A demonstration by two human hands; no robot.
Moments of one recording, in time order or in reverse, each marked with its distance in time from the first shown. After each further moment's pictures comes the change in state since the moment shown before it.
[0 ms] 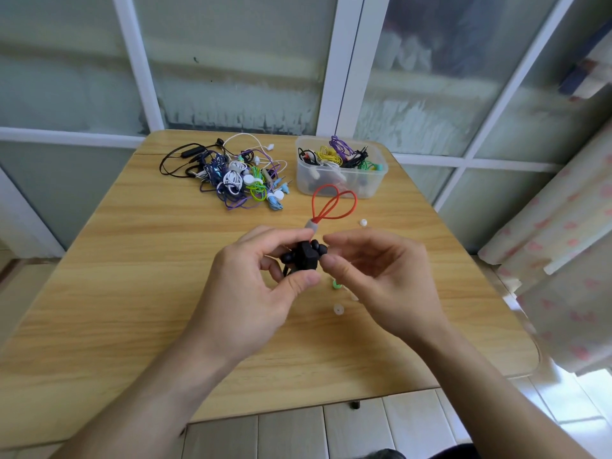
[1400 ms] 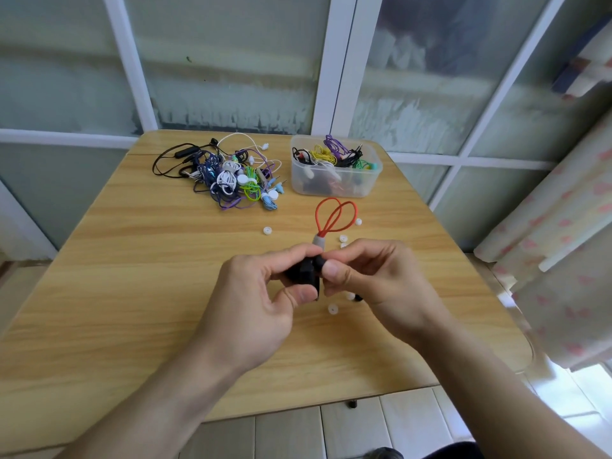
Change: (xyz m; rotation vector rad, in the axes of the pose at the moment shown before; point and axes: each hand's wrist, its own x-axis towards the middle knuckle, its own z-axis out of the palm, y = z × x) left_hand -0.008 0.004 0.007 0.040 -0.112 -0.021; right_hand 0.000 -0.002 -0.009 0.270 -0.125 0.241
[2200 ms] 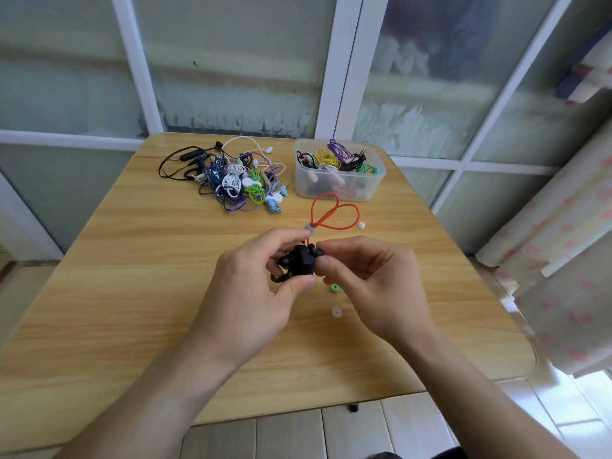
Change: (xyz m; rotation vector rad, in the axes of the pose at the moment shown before) left_hand 0.006 0.002 -0.010 0.233 0.121 0.052; right_hand 0.004 0.007 0.016 -0.203 0.158 -0.186
